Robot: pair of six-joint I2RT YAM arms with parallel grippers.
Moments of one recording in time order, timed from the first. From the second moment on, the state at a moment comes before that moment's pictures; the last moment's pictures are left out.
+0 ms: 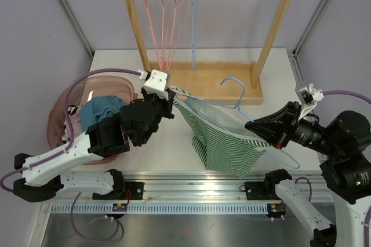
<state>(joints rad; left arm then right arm) -1.27 1.06 1.32 -0.41 -0.80 -0.15 0.26 0.64 1.40 -0.76 -0.81 0.39</state>
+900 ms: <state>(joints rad) -1.13 0.85 0.95 -0.34 -0.11 -0.32 0.26 0.51 0.99 -0.16 -0.73 0.66</state>
